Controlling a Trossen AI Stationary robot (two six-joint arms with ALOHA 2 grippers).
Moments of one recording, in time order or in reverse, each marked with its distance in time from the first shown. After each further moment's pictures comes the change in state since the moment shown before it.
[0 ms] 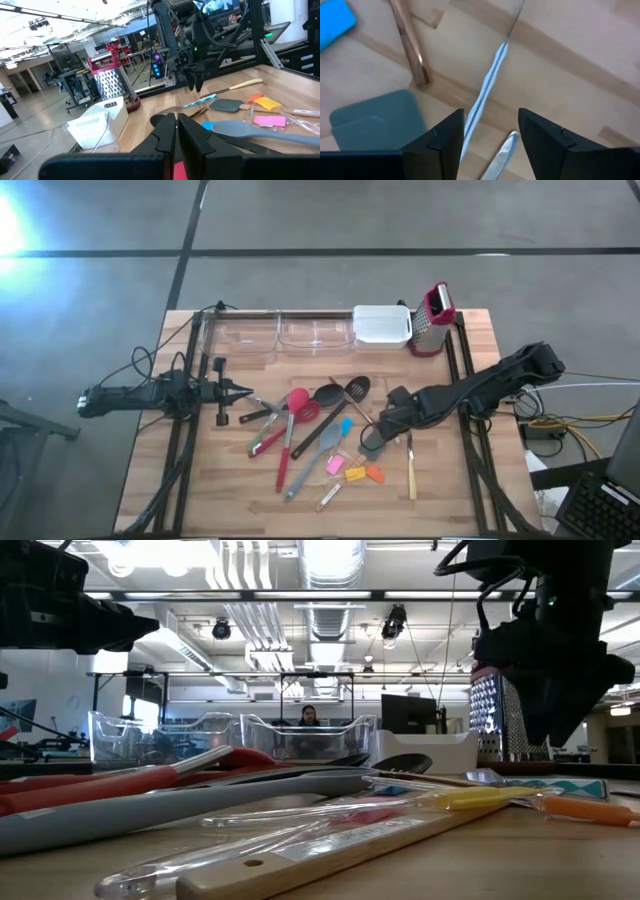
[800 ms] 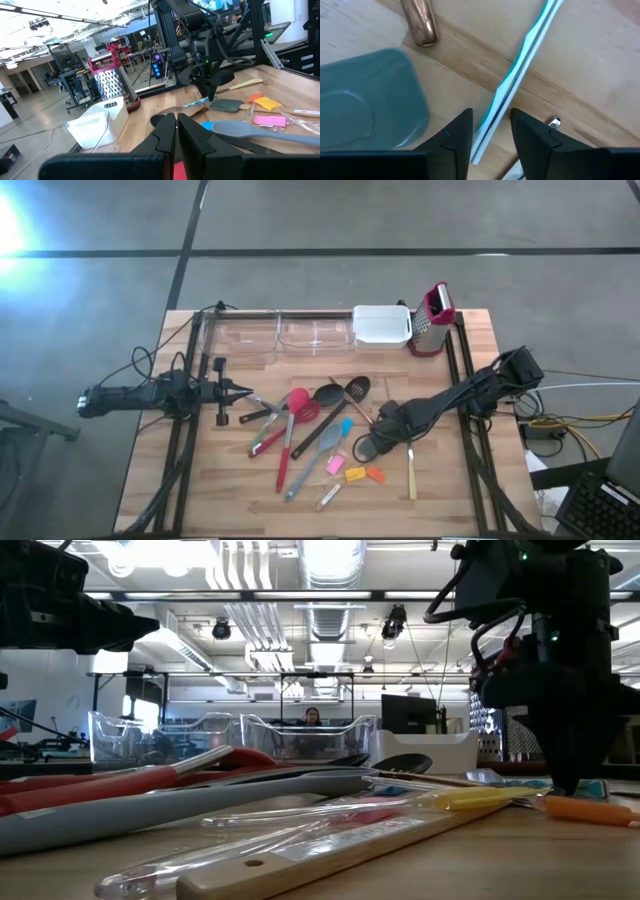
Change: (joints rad) left arm 0.000 0.006 0.000 0.002 0.000 0.000; right arm 0.037 0.206 0.010 0.112 -0.118 -0.016
